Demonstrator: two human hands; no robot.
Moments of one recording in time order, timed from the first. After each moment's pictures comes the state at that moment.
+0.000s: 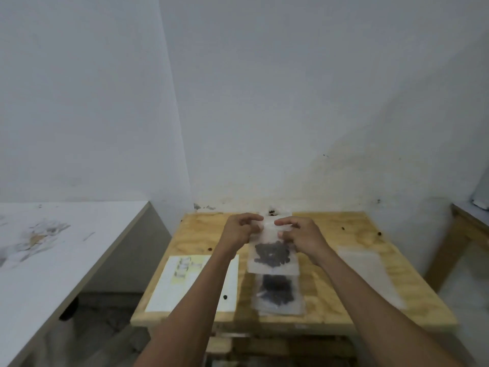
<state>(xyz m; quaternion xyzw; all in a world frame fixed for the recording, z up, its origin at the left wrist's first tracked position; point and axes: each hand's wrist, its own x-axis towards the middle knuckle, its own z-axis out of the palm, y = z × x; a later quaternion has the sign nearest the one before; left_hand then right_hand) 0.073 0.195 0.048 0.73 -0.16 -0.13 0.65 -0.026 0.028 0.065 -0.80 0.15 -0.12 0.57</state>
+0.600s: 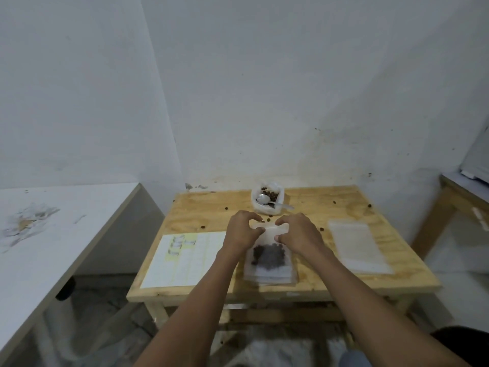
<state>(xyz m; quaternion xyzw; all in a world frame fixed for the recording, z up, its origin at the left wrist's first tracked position) 0.038 0.179 0.000 0.89 -0.25 0.01 0.38 -0.053 0.032 0.022 -0.94 0.21 -0.07 0.25</state>
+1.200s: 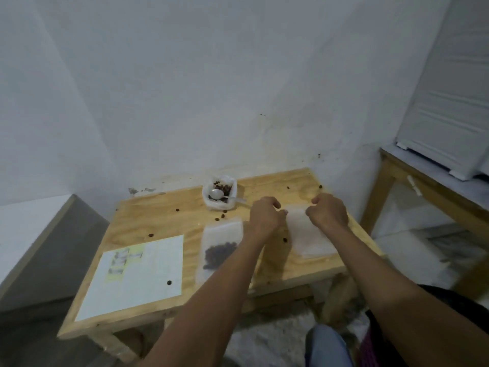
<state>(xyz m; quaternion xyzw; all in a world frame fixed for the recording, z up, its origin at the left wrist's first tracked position) -0.014 0.016 0.010 0.87 -0.30 -0.09 0.38 -0.106 -0.109 0.025 -0.84 0.47 -0.13 0.25</state>
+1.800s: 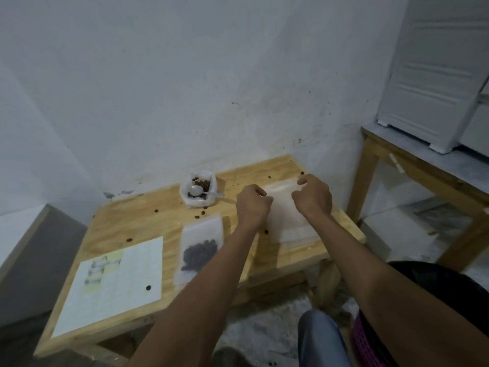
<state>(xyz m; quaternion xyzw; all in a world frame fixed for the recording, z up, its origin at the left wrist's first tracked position) -0.024 -0.016 0.010 0.87 -0.18 -0.10 0.45 -0.110 -0.127 0.015 -0.79 0.47 -0.21 0.34</state>
